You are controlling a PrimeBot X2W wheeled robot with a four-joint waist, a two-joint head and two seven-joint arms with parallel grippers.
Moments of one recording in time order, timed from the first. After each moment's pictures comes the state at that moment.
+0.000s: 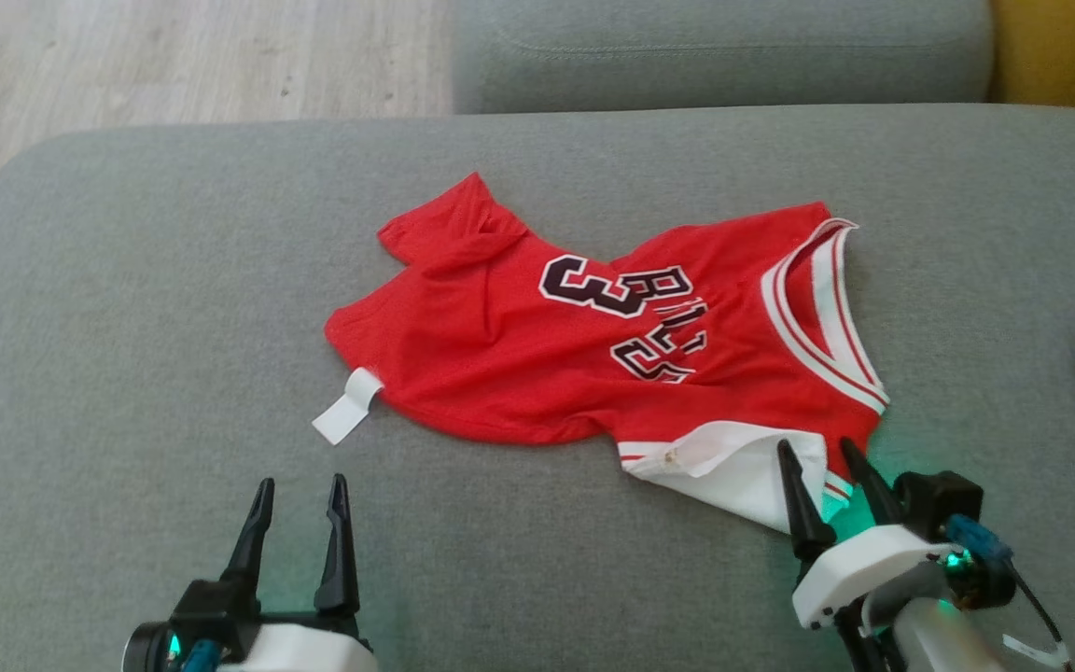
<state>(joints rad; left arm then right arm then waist) 0.03 0.05 -0.16 0.32 -0.21 0.00 -0.25 -0.17 -0.05 0.13 0.68 0.22 0.13 -0.25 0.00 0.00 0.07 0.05</state>
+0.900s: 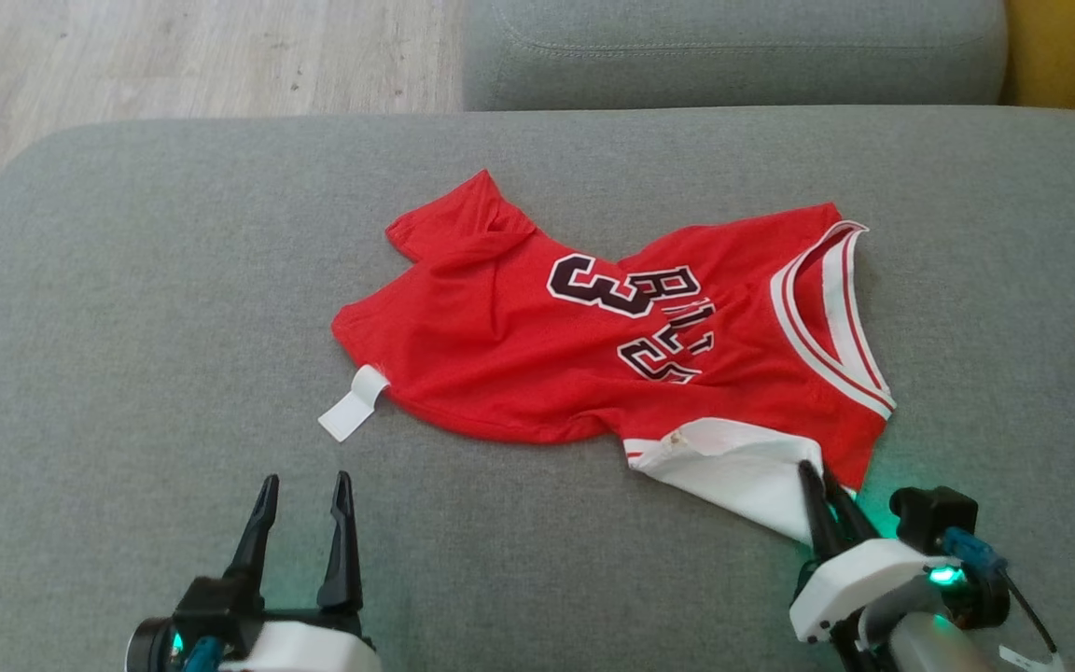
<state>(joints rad) 0.02 0.05 -0.17 0.32 -0.21 -0.01 -0.25 -0.19 -0.05 0.16 0.78 0.27 0.13 -0.25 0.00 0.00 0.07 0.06</state>
